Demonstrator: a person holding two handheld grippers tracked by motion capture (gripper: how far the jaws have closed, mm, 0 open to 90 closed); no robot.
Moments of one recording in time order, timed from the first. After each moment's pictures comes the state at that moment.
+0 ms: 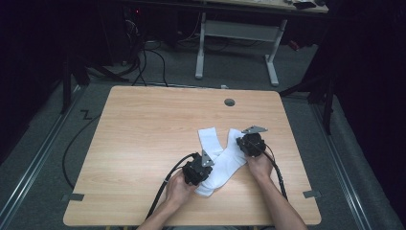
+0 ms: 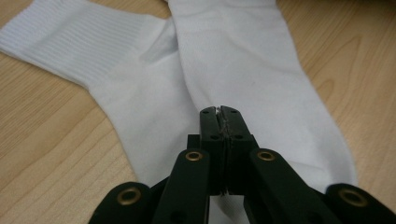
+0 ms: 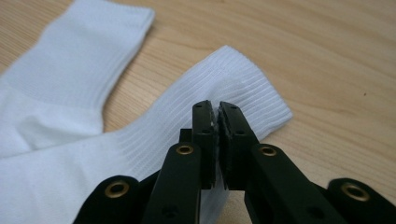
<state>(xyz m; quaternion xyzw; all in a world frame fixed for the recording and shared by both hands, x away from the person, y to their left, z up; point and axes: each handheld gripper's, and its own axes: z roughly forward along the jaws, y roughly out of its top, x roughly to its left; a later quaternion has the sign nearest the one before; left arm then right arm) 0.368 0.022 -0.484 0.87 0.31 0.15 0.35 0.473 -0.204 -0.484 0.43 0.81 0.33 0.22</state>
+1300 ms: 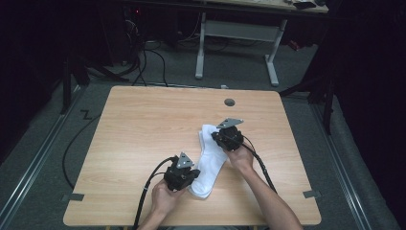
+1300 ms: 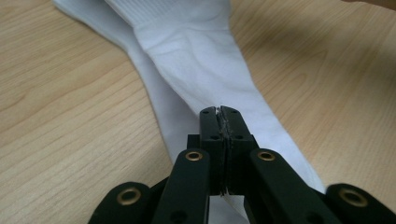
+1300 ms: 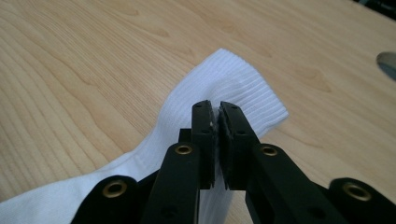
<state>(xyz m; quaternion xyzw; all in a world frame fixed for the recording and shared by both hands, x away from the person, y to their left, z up) 0.345 0.075 -0.477 0.83 0.38 0.10 0.40 0.473 -0.125 -0.453 0.32 0.85 0.36 0.19</state>
